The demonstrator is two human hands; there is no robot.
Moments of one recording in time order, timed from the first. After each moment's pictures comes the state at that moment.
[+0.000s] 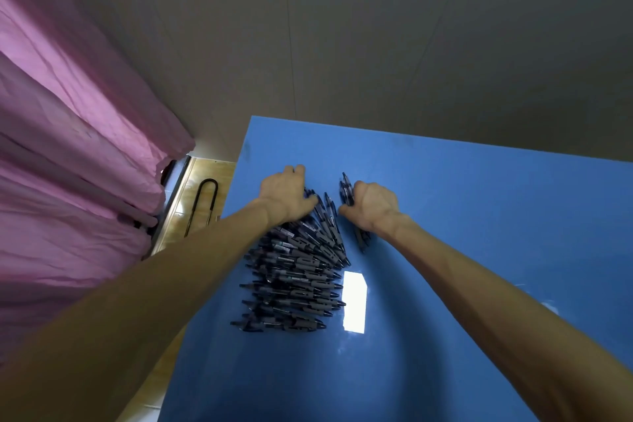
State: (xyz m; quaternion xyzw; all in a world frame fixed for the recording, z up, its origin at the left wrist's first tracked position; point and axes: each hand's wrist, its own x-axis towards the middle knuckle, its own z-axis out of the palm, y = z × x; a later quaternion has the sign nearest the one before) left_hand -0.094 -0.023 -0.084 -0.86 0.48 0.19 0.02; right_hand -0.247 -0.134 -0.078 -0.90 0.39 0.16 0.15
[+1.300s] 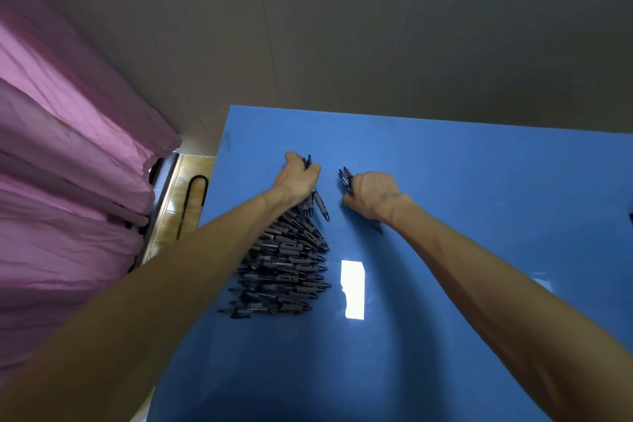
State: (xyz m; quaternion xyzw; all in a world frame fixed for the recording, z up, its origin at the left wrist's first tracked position) left_hand -0.137 -0.053 -0.086 -0.84 0.25 0.39 -0.27; right_hand -0.276 -0.149 -0.079 -0.92 0.34 0.21 0.06
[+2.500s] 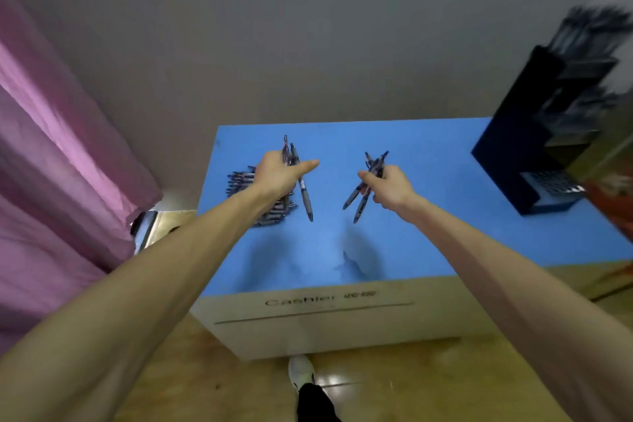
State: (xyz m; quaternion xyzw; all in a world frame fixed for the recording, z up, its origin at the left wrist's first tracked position) left_hand -0.324 0.165 0.058 -0.74 0.36 0.31 -0.47; right_hand -0.534 0.051 0.040 -0.70 0.49 -0.19 0.48
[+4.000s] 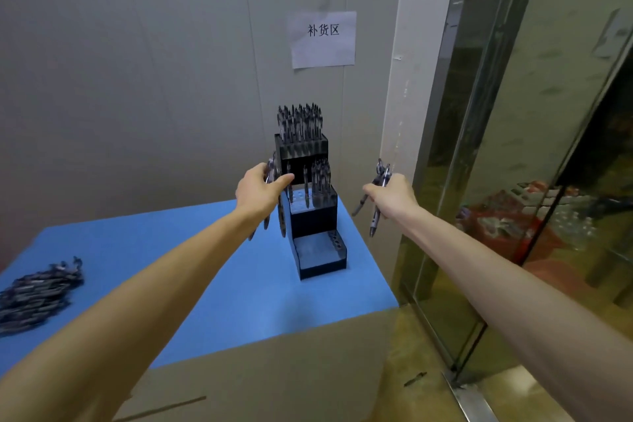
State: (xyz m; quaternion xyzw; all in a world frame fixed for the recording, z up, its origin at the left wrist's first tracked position) left_hand -0.825 -0.104 0.175 -0.73 0.47 0.13 -0.49; right_hand -1.060 -0.192 0.170 -0.65 0.56 -0.36 0.38
